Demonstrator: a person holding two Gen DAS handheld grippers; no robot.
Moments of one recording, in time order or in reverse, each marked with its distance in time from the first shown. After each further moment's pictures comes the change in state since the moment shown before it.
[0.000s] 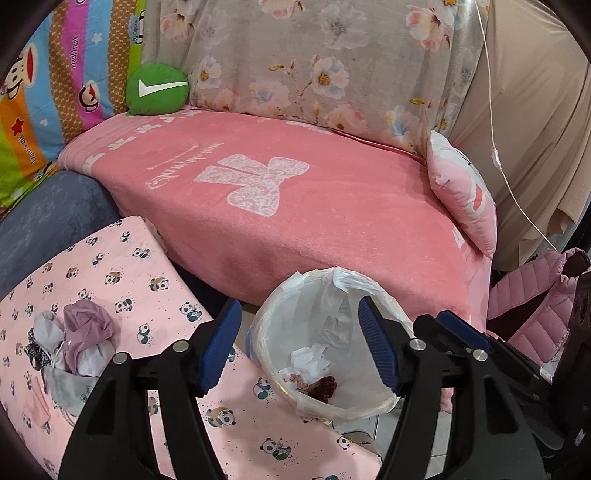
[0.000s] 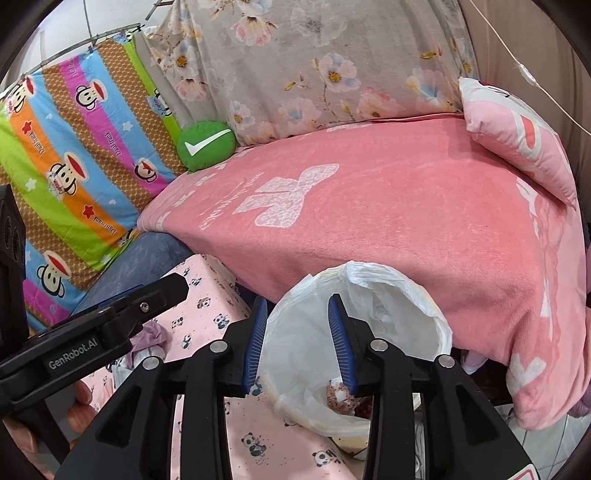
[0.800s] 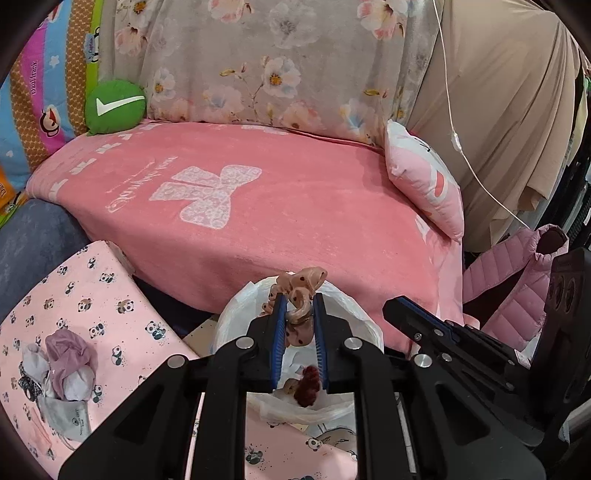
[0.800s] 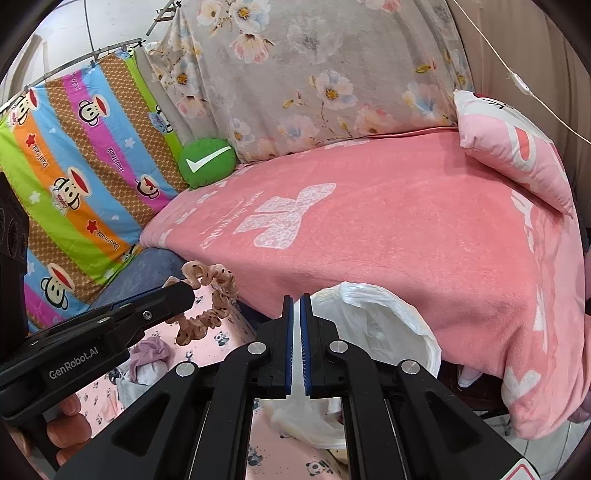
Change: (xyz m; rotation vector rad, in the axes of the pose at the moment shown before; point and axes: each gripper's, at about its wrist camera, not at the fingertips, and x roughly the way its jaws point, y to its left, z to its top) left arm 0.000 -0.045 0.012 0.117 0.014 -0.115; right arm -0.015 -0.014 0.015 0.023 -0.056 0.004
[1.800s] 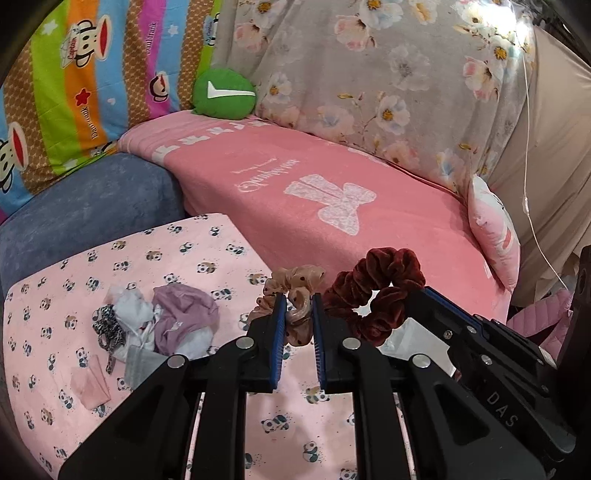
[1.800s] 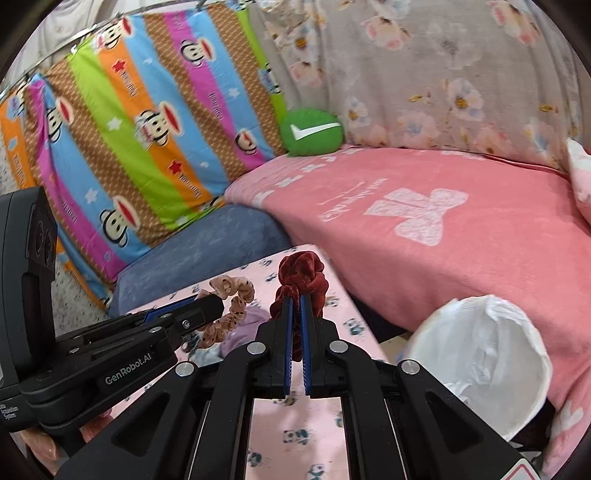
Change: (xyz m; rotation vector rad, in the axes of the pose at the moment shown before) left arm -0.089 0.133 -0.044 -0.230 -0.091 0.203; right arm 0.012 0.173 -0.029 -0.245 0.054 0.225
